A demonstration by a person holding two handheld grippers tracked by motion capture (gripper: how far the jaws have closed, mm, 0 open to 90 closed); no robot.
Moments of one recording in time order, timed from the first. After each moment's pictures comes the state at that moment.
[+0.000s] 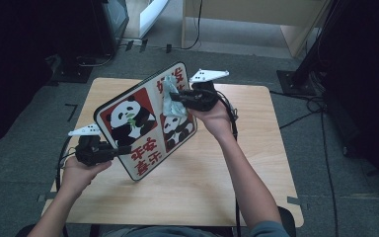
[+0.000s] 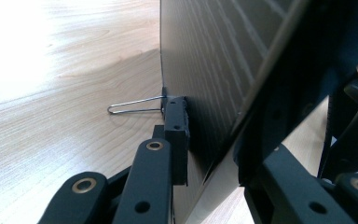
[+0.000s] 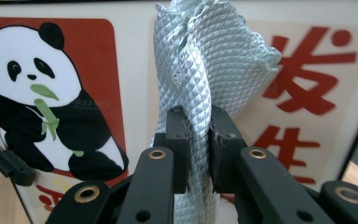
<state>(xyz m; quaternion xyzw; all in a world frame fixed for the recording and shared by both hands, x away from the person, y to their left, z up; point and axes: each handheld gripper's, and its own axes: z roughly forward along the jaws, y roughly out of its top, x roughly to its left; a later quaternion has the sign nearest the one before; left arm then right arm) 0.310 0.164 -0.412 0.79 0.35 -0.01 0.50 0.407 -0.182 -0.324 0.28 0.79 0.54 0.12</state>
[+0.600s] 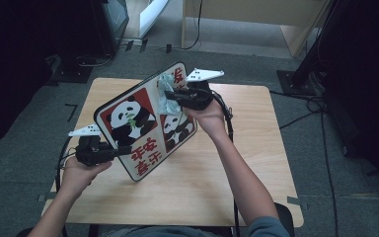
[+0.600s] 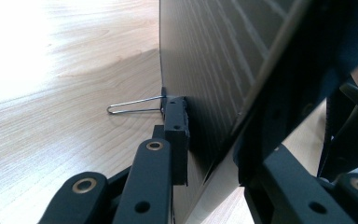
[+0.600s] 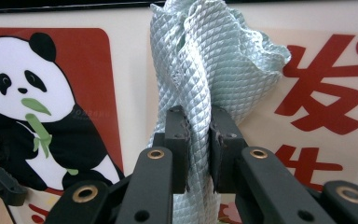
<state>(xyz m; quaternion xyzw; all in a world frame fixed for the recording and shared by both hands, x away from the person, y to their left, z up) 0.309 0.163 -0.412 0.79 0.35 -0.01 0.50 0.415 -0.171 -0.331 0.27 0.78 0.55 0.11</state>
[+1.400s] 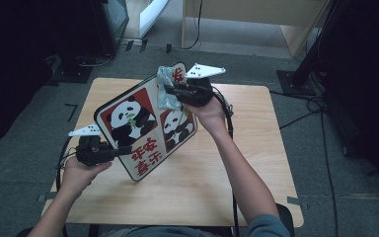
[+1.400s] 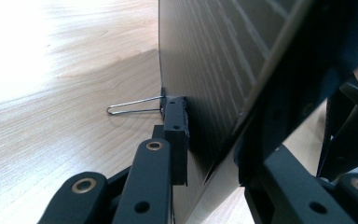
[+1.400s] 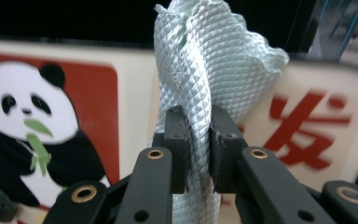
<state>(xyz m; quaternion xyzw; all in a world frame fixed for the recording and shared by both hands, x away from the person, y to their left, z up) 0.309 0.163 -0.412 0.79 0.35 -0.01 0.50 0.410 -0.169 -0.310 0.26 0.77 0.57 0.16</state>
